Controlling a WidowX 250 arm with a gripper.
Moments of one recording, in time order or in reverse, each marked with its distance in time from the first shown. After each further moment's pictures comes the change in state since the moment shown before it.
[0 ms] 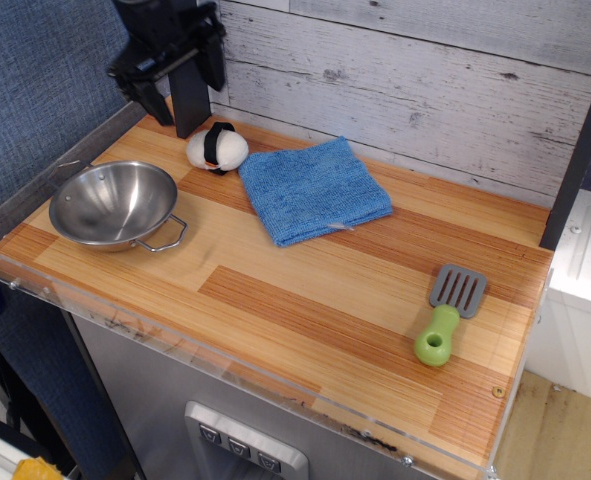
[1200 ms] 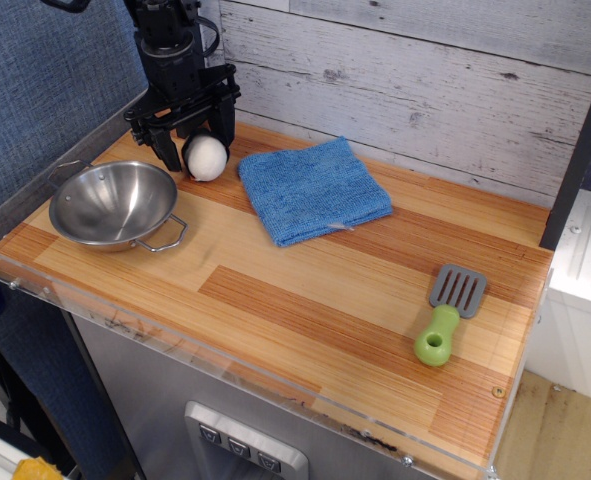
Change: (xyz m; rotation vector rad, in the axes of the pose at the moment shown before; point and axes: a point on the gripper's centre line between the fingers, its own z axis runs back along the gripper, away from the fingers) arm -0.008 0.017 -0.035 0.117 0.010 -0.044
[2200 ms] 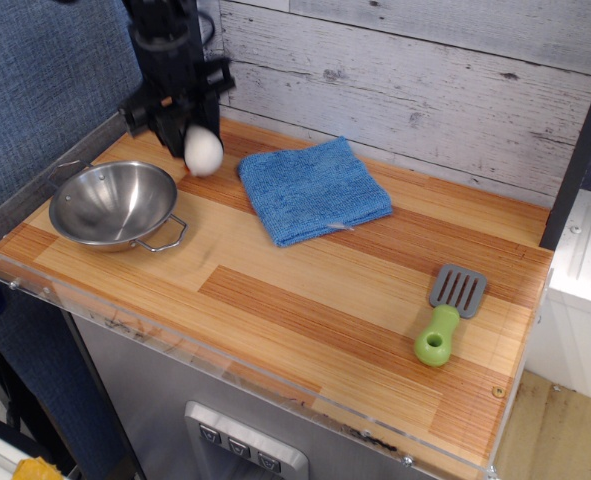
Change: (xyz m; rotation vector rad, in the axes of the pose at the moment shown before) arm 0.008 0.002 0.022 -0.016 -0.048 0.029
